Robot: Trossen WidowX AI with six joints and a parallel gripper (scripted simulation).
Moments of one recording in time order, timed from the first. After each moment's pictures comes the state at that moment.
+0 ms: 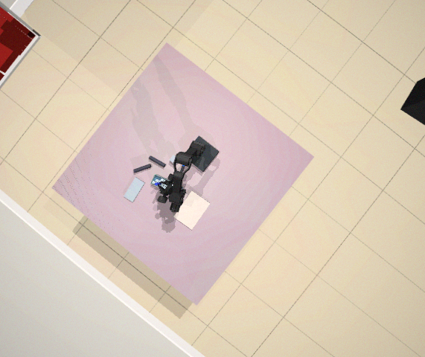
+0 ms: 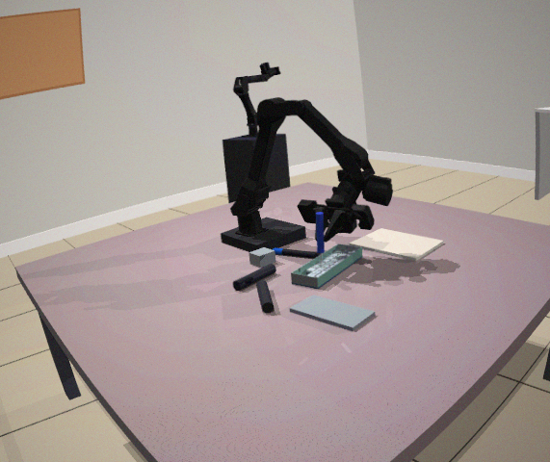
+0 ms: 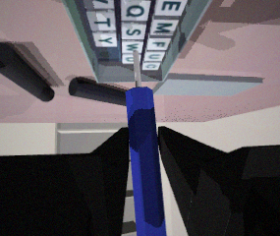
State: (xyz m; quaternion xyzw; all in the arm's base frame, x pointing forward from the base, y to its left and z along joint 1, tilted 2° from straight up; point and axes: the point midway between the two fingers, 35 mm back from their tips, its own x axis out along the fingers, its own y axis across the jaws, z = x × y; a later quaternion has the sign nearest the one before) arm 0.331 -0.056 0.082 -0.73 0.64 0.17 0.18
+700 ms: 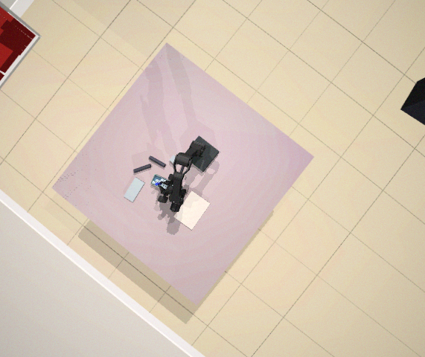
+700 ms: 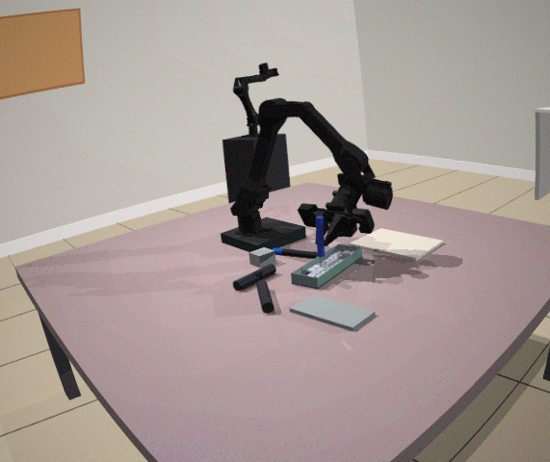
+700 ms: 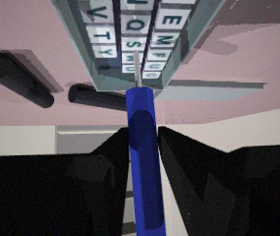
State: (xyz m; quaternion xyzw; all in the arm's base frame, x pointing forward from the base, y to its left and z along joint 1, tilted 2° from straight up) arm 0.331 -0.057 0.073 -0.73 0.64 0.17 0.18
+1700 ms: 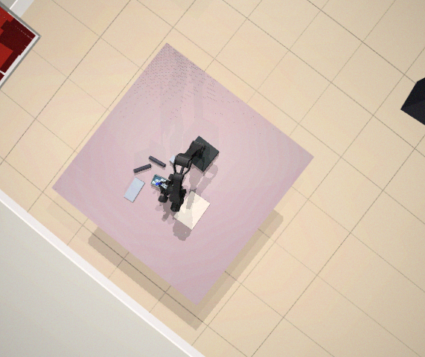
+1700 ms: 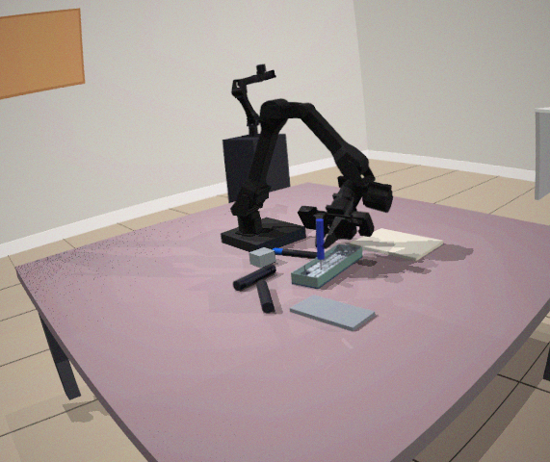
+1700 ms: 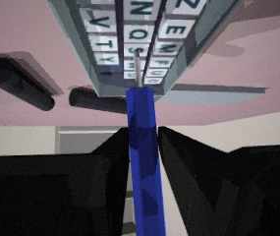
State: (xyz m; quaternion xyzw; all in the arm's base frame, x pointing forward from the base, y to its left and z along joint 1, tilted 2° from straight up) arm 0.331 -0.057 0.067 -0.73 0.64 0.18 0.17
